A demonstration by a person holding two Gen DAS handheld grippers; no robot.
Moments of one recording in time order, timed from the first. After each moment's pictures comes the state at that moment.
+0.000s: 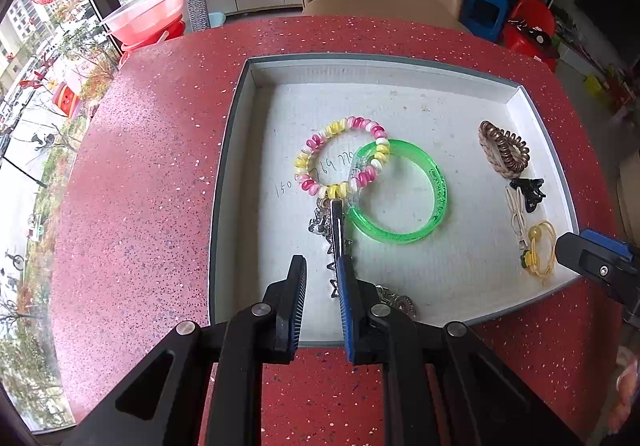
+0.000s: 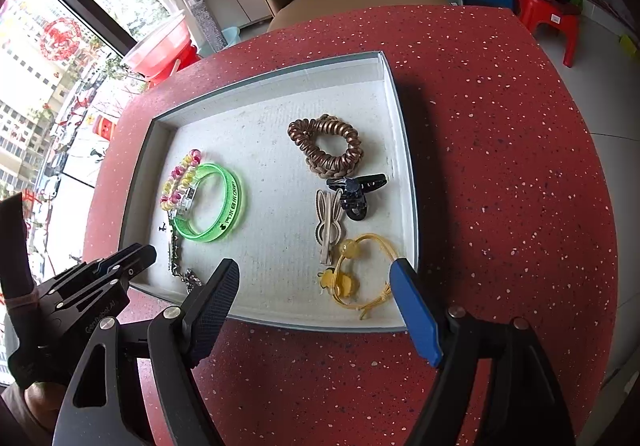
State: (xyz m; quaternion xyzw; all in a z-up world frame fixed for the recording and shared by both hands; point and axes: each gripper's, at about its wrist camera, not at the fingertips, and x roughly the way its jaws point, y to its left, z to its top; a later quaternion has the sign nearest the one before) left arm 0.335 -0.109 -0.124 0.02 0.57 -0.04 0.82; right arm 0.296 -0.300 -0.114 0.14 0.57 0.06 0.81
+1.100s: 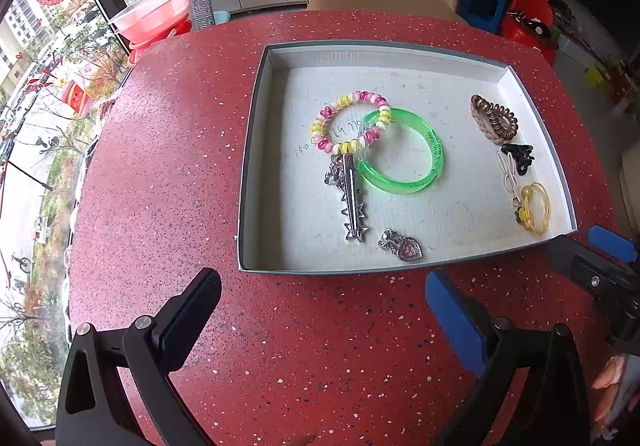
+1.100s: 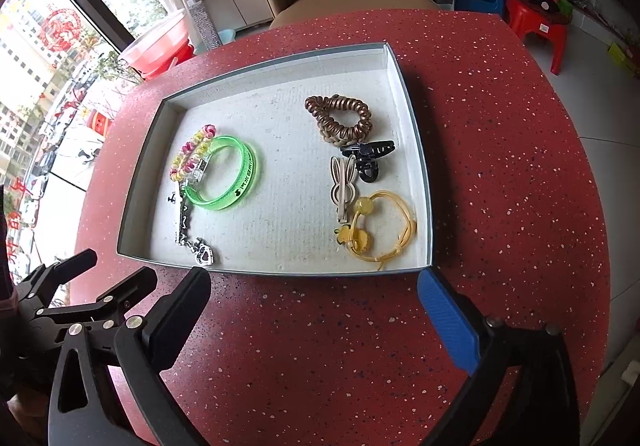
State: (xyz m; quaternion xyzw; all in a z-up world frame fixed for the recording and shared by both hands) left arm 0.298 -0.092 -0.112 0.04 0.57 -0.04 0.82; right arm 0.262 -0.278 -0.107 0.12 0.56 0.04 0.82
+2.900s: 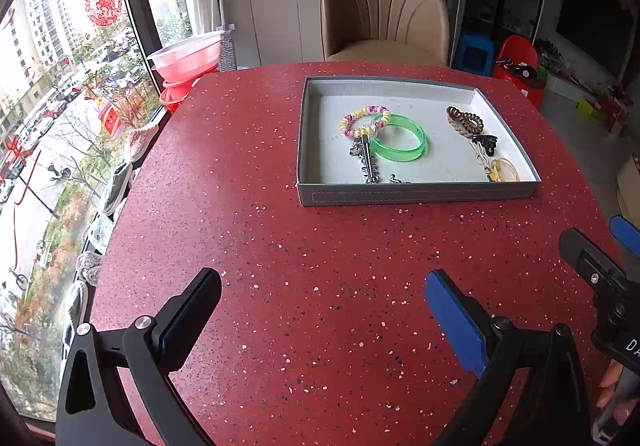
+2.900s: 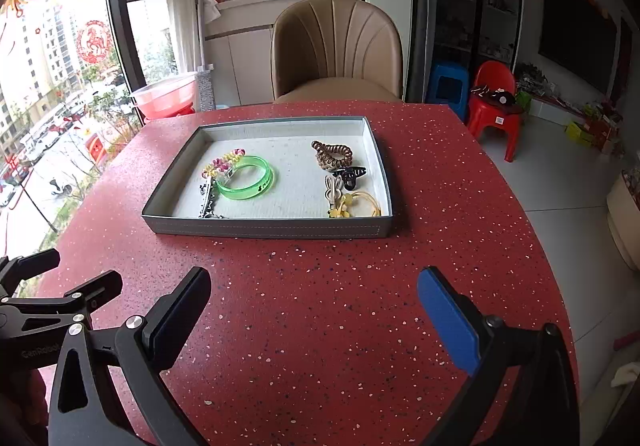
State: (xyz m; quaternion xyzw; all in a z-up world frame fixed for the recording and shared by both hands) left arm 0.174 -0.054 -0.087 0.03 0.46 -0.03 0.89; right arm 0.131 -0.239 -0.072 0.03 0.38 -0.02 0.92
